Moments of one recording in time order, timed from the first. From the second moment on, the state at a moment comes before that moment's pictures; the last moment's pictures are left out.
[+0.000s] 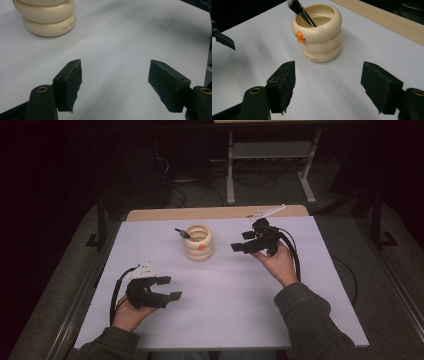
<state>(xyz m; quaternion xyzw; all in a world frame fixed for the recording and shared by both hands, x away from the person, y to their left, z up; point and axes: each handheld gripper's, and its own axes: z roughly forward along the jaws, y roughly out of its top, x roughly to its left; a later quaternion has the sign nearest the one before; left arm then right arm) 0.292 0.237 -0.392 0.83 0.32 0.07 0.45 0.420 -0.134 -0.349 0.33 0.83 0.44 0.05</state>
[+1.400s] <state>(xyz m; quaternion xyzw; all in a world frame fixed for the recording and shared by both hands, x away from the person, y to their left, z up) 0.289 0.245 -0.386 0.82 0.32 0.10 0.46 0.372 -0.169 -0.374 0.34 0.82 0.45 0.05</state>
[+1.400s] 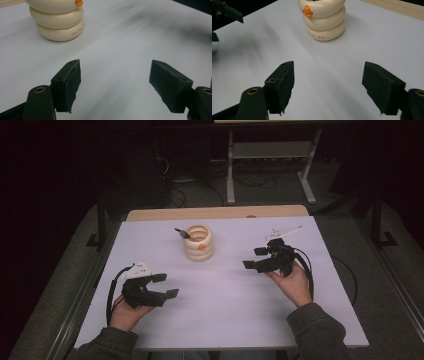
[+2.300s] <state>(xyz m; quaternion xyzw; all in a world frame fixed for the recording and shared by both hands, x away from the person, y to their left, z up) 0.286 0.244 -0.390 0.83 0.32 0.11 0.46 0.339 -0.203 -0.394 0.36 0.82 0.45 0.05</state>
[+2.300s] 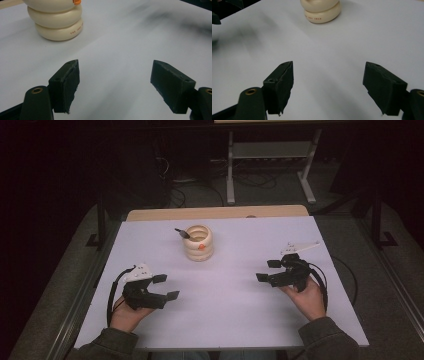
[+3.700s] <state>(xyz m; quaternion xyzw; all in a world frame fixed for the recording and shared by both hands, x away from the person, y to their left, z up) 0.270 0.252 -0.416 0.84 0.33 0.09 0.43 0.289 -0.241 -0.426 0.40 0.80 0.45 0.07</state>
